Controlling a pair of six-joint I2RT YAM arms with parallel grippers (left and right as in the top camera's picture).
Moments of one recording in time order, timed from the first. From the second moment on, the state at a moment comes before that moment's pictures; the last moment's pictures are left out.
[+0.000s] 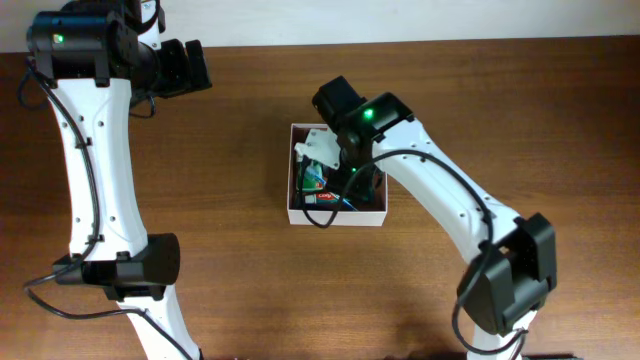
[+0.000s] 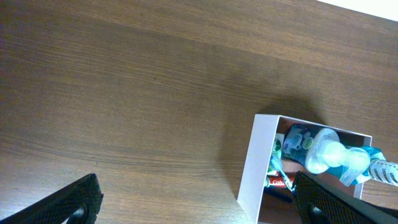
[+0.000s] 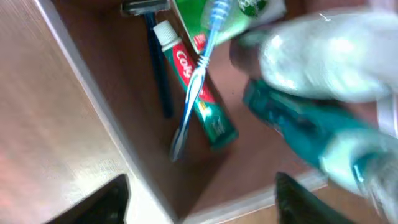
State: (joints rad) left arm -0.01 2.10 2.70 -1.69 0.07 -0.23; right arm 0.56 1.95 1.82 -1.28 0.00 -0.57
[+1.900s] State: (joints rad) left arm -0.01 2.10 2.70 -1.69 0.07 -0.23; right arm -0.07 0.15 0.35 -0.59 -0.19 -0.08
